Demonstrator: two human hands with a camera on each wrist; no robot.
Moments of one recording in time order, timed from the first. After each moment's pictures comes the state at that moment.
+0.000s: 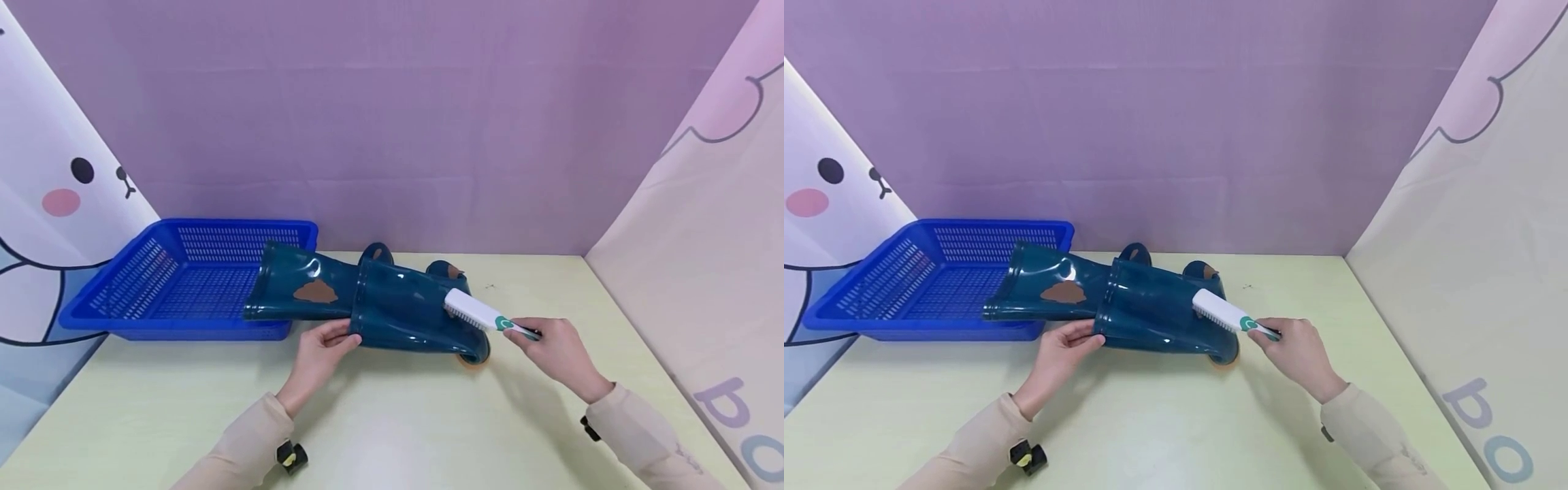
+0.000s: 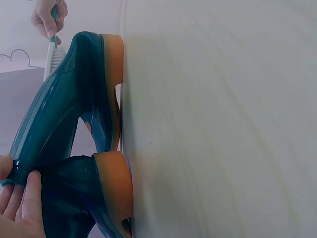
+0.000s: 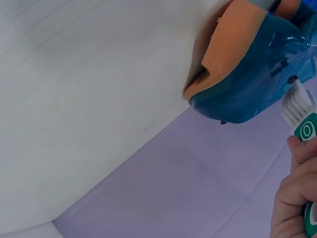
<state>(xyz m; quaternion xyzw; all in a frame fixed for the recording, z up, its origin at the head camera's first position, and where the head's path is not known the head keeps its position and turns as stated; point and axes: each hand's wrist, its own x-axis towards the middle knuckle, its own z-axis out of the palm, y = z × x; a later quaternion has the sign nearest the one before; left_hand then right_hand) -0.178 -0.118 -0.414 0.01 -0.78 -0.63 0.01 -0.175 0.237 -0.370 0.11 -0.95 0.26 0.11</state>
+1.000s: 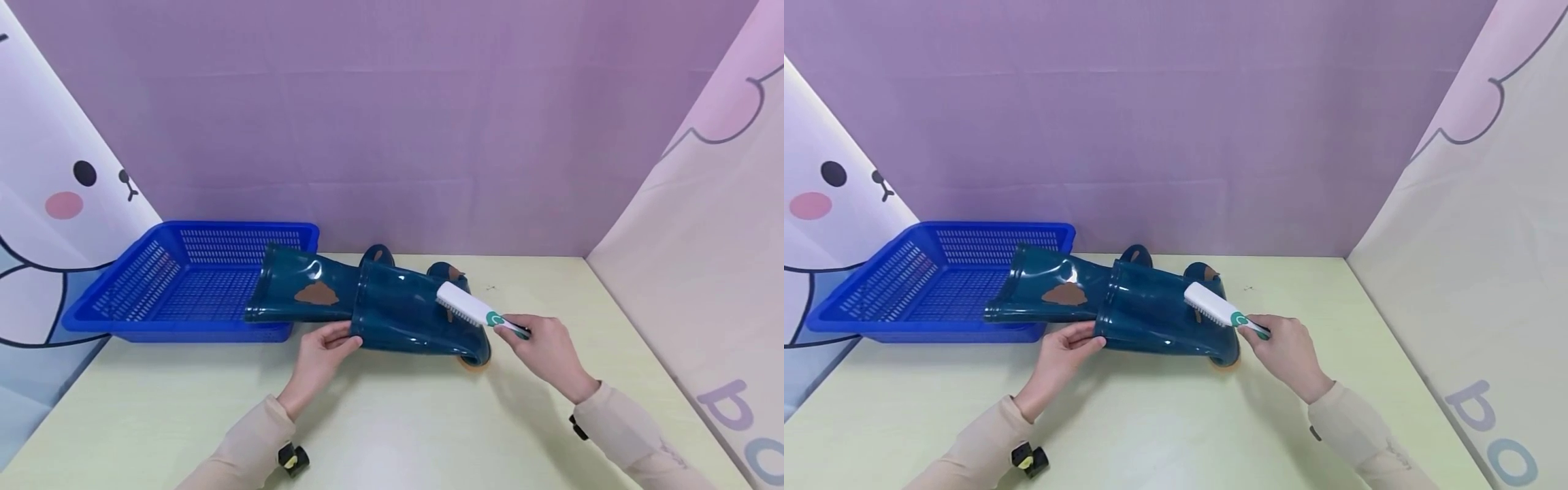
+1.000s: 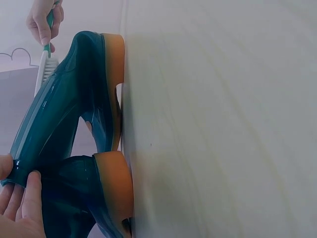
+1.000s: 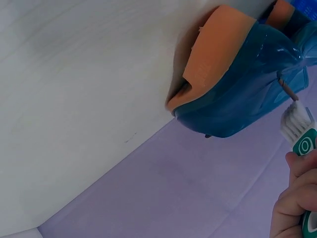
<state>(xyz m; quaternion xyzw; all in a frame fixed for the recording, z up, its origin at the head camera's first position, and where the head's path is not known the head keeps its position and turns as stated) -0.177 -0.118 -0.413 0.01 -0.78 -0.63 0.01 -0.179 0.223 -0.370 0.11 -0.94 0.27 0.16</state>
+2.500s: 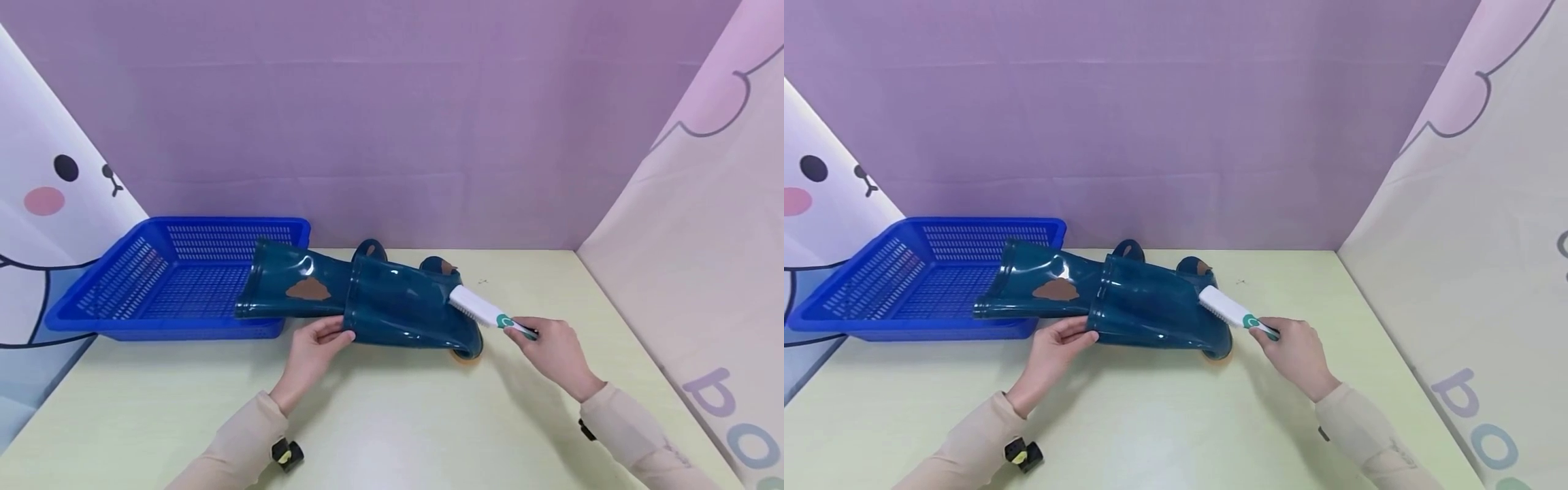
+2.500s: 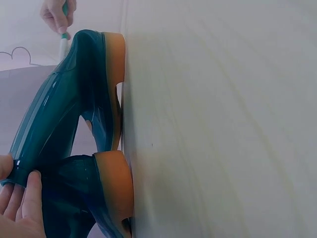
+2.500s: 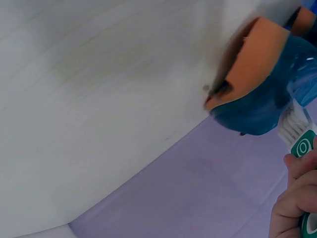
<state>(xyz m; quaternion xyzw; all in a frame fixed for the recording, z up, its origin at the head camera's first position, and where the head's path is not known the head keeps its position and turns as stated) -0.179 -0.120 -0.414 0.01 -0.79 -0.62 0.01 -0.173 0.248 -0.383 0.08 -0.95 0.25 0.15</state>
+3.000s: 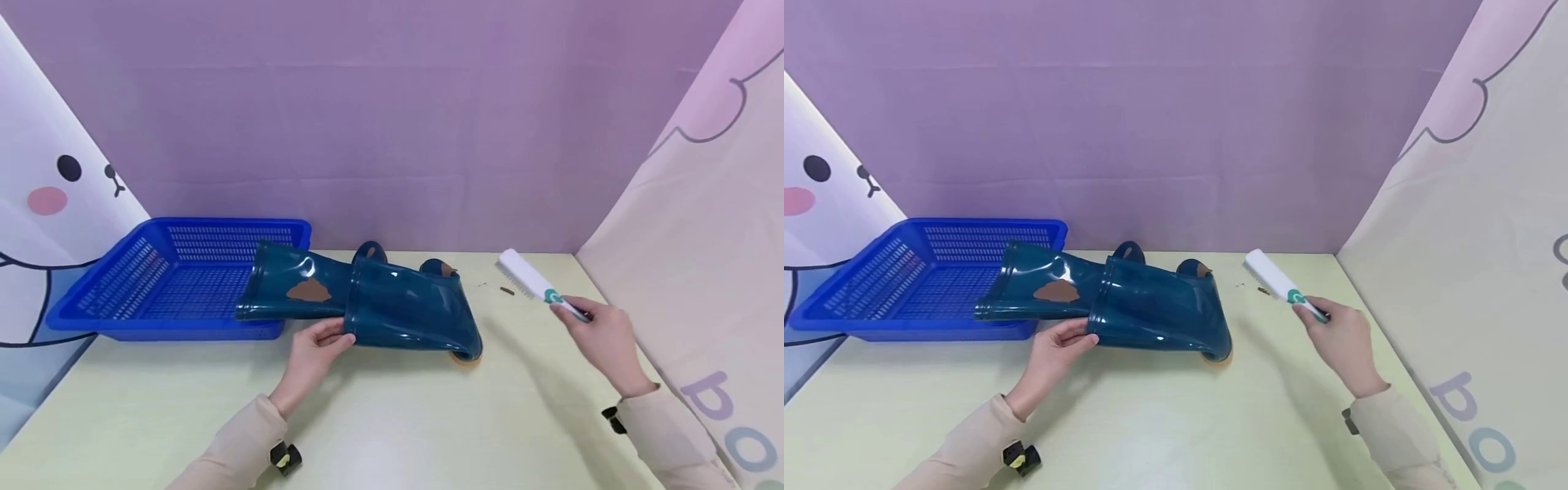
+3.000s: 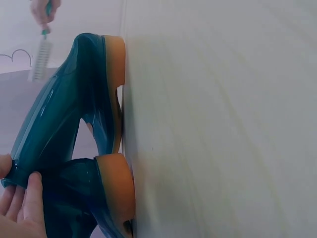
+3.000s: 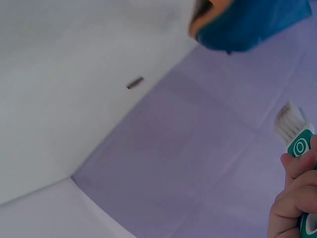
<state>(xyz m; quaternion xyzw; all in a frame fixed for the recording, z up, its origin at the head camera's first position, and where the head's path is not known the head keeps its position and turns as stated) -0.175 -0.120 -0.413 0.01 -0.78 -0.63 0.00 -0.166 0.284 -0.345 0.02 -0.94 0.27 0.23</state>
